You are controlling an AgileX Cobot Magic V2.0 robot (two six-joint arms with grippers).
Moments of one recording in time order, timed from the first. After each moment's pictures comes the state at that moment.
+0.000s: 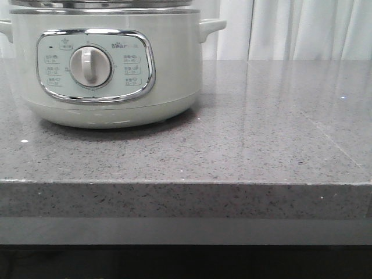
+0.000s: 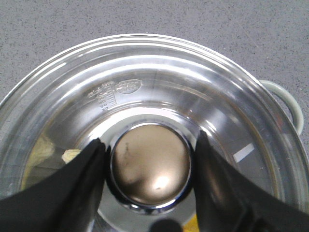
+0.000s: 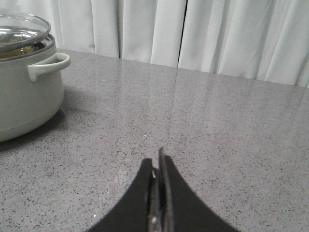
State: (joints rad) left arm -0.44 1.65 -1.77 -0.06 0.93 0.11; right arm 0.11 0.25 -0.30 0.19 0.22 -0.23
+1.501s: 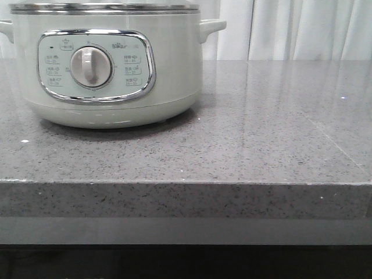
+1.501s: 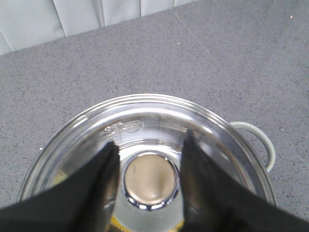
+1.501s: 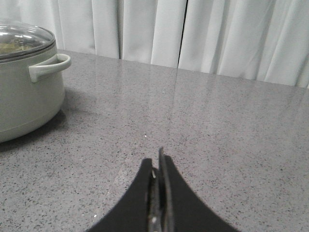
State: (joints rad) left arm -0.44 1.52 -1.71 -0.06 0.81 0.11; right arm 0.11 0.25 -0.30 0.19 0.22 -0.23
